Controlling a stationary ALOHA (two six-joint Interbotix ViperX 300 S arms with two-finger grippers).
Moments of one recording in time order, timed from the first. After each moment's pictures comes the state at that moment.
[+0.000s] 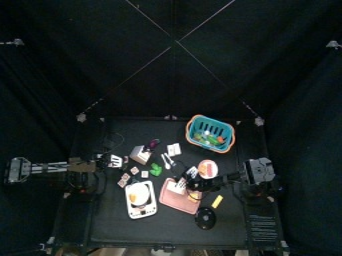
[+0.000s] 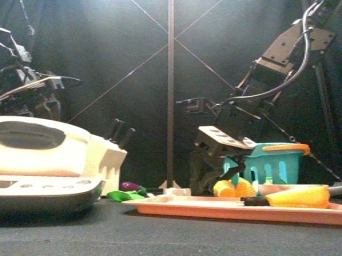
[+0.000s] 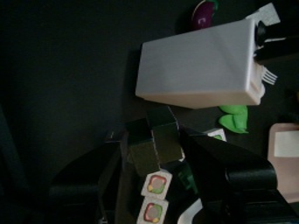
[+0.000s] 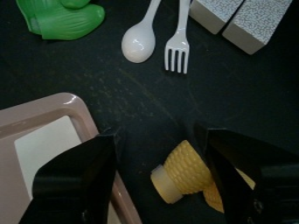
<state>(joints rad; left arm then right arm) 0.27 -0.71 1.09 0.60 0.72 -1.47 0.10 0.23 0.60 -1.20 0.59 1.78</state>
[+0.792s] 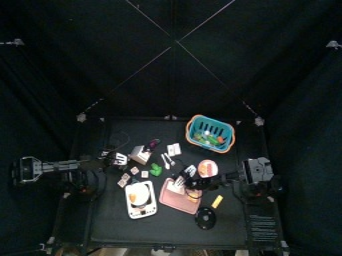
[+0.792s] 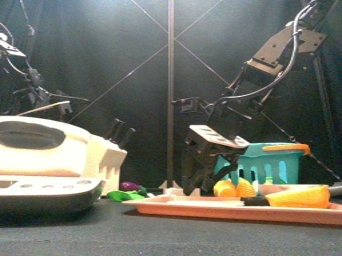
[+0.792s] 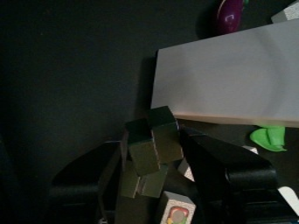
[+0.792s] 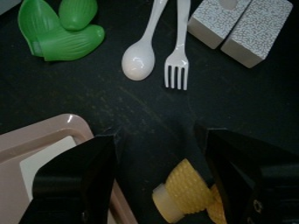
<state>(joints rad) 0.34 -0.53 1.11 0.60 0.59 -1.42 0.06 0.25 0.55 -1.20 0.59 1.78</state>
